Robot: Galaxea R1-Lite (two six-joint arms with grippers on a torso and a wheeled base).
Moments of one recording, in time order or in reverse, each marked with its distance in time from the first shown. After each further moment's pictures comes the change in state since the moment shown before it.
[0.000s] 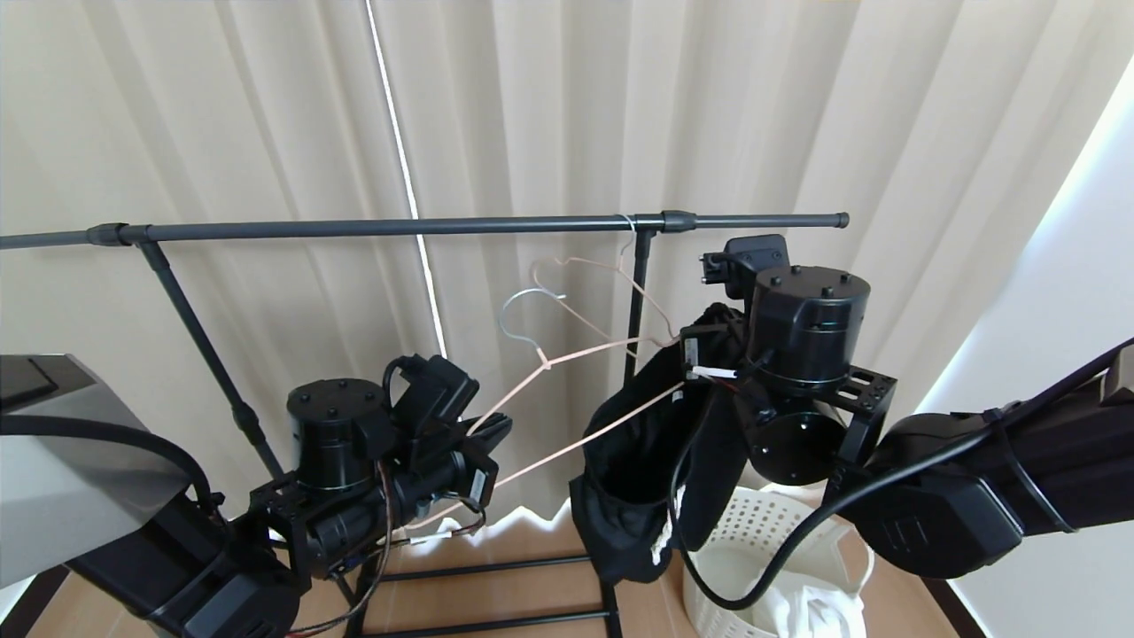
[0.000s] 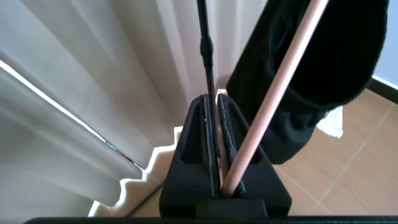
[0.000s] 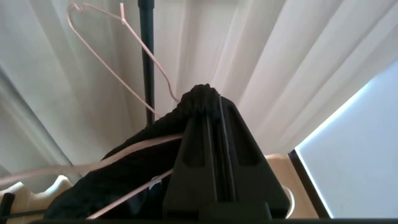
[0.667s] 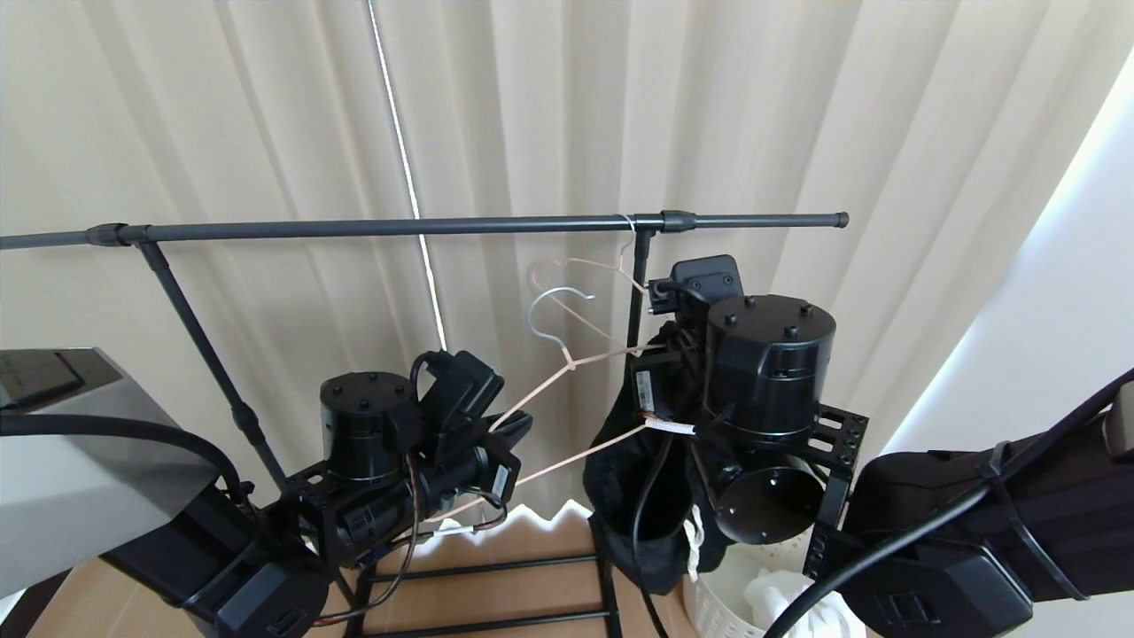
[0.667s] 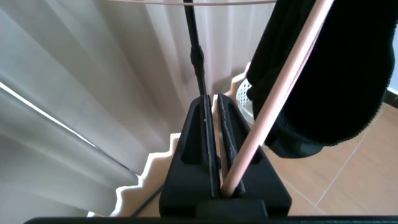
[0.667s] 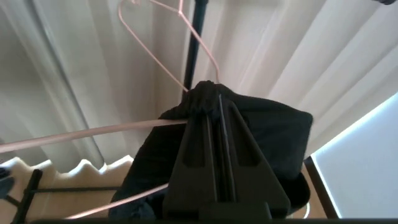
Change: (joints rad) left arm -0.035 0.023 -0.063 0.037 0.007 -0.003; right arm 0.153 0.000 0.004 0.010 -0.028 0.000
